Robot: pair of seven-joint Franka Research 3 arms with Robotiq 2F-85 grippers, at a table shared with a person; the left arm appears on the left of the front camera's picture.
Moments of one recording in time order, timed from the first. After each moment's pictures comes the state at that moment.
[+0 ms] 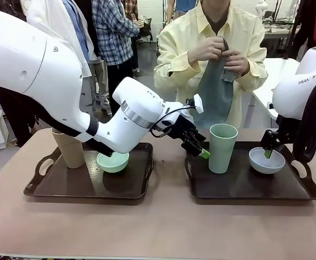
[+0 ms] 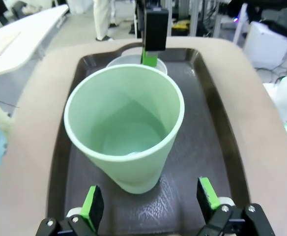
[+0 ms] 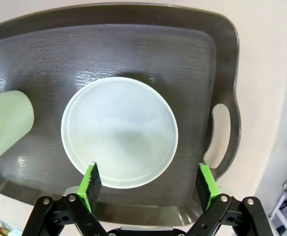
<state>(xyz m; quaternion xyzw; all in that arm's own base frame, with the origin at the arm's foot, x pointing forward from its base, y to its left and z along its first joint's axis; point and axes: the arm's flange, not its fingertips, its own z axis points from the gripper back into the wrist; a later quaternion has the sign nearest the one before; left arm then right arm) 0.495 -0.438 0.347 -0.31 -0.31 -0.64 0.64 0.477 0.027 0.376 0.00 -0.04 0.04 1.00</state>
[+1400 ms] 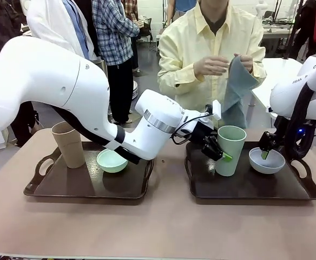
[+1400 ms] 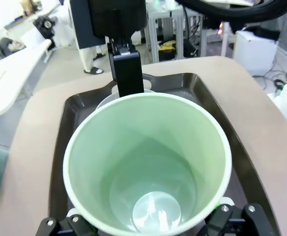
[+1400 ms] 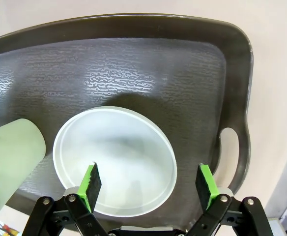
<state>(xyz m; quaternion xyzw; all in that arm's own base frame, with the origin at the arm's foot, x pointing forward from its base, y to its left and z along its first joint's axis) 0.512 -0.503 0.316 -0.35 -0.35 -0.66 0.56 0.500 0.015 0.352 0.03 -0.03 0.03 1.00</state>
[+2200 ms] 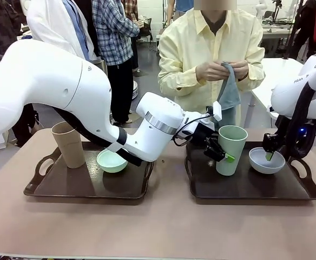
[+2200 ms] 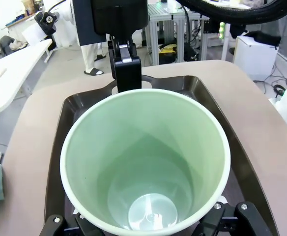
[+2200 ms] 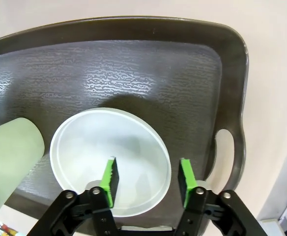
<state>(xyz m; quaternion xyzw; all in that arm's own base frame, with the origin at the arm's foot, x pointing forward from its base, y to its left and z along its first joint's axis) 0.512 -0.505 0.311 -0.36 -0.35 -0.65 0.57 0.502 0.010 0.353 0.03 -0.03 0.03 1.00</state>
